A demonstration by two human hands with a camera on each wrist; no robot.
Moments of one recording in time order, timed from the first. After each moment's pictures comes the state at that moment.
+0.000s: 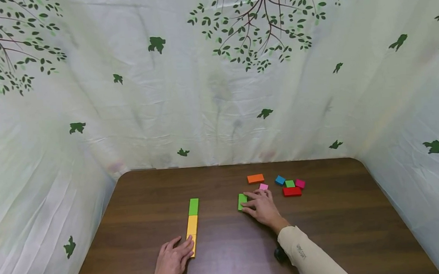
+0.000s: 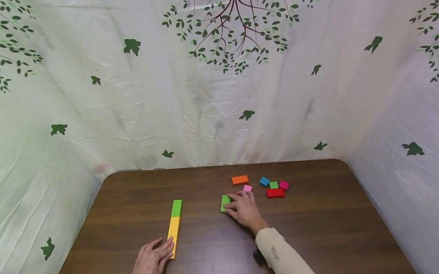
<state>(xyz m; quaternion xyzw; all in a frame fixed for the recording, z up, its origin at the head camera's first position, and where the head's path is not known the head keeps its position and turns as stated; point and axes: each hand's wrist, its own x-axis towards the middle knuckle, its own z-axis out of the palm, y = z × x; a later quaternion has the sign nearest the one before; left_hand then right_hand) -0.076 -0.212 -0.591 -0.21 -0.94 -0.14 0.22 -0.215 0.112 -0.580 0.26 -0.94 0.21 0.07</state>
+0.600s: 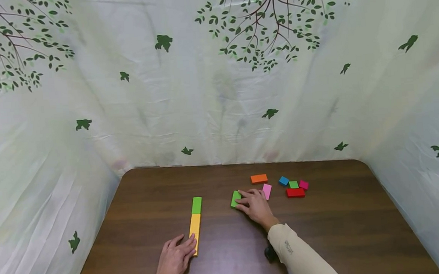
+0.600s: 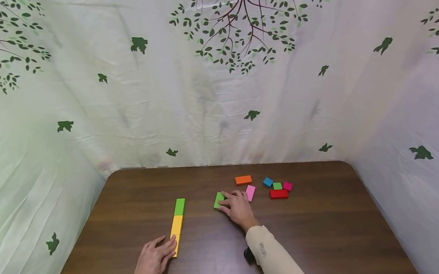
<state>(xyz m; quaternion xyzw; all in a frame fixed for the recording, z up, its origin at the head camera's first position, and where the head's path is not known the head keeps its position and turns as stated) -0.078 -0.214 -0.593 -0.20 -0.95 -0.13 0.22 -0.224 0.078 -0.584 0.24 -0.94 0.22 0.07</state>
